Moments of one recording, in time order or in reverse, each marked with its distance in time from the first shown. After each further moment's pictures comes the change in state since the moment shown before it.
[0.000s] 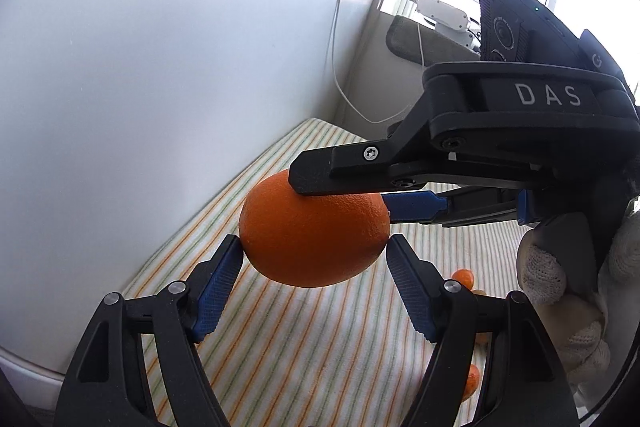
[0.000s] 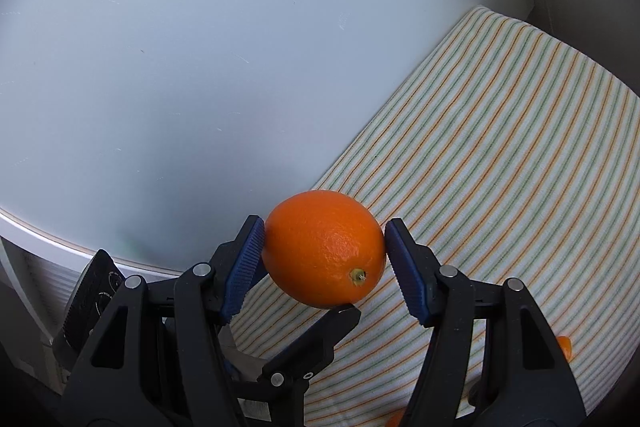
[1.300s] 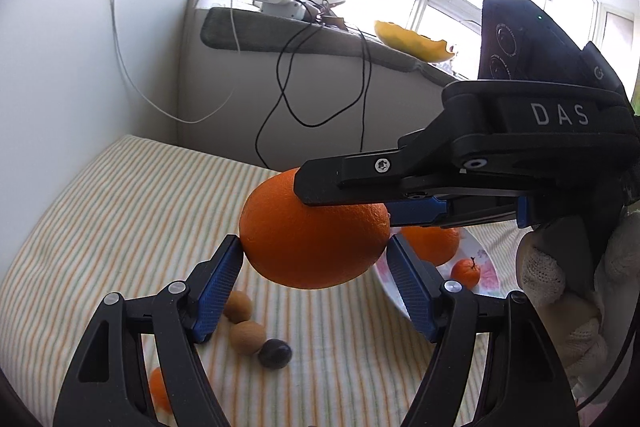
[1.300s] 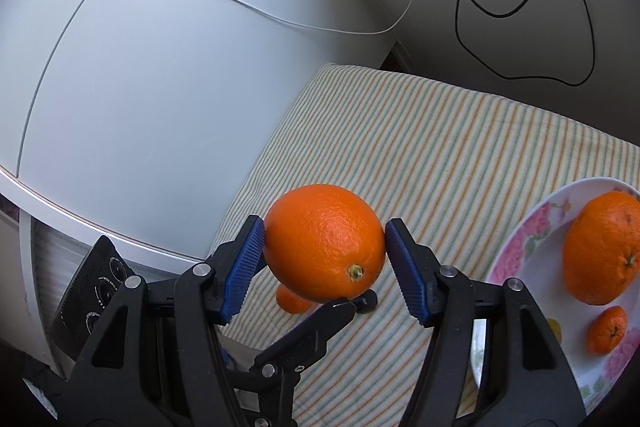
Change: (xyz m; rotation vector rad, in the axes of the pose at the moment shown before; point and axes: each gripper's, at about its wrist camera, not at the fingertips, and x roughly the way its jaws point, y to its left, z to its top) left arm 0.012 -0.190 -0.005 0.211 0.038 -0.300; right arm -0.188 -0.080 -0.101 0.166 -0.234 -0.144
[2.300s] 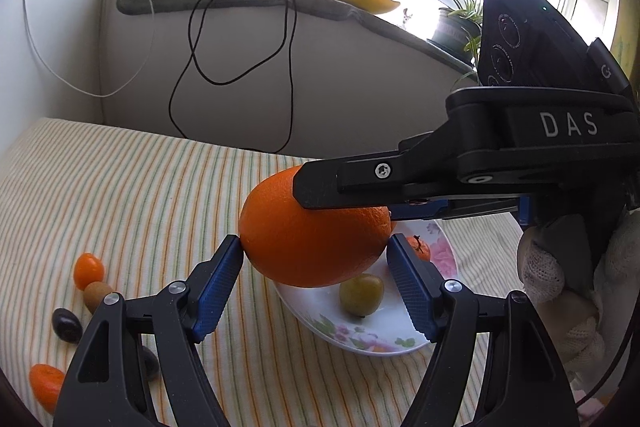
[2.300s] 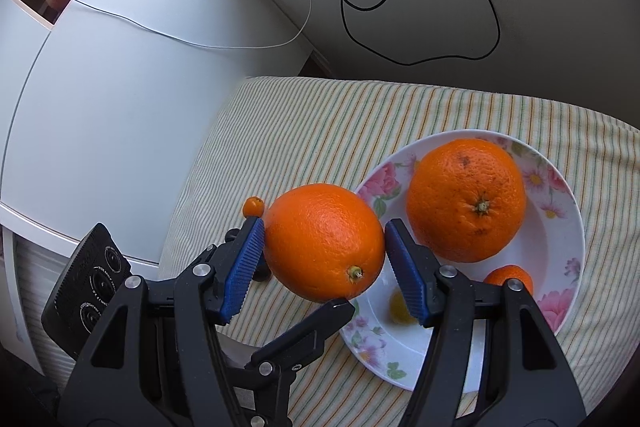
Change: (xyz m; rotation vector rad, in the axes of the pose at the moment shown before) left arm 0.052 -0.059 -0.010 0.049 0.114 -0.152; right arm -0.068 -0.071 -0.029 0.106 -0.035 -0.125
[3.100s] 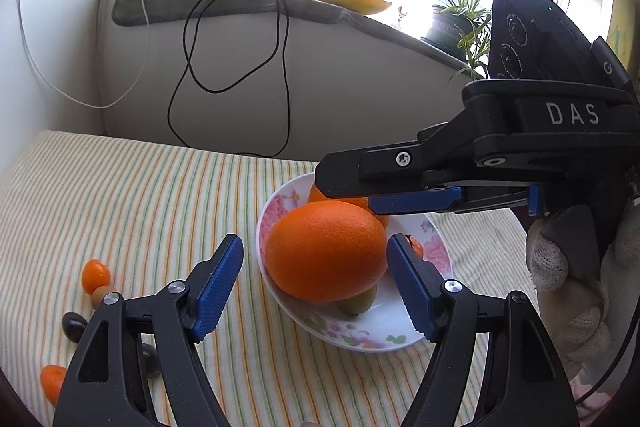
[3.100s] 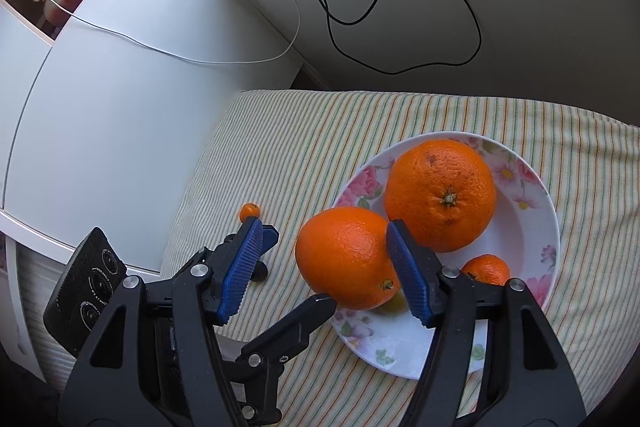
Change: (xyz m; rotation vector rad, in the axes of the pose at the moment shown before) left arm -0.007 -0.009 0.001 0.032 -0.005 0.019; right arm -0.019 -0.005 -0.002 0.023 -0.039 -0.014
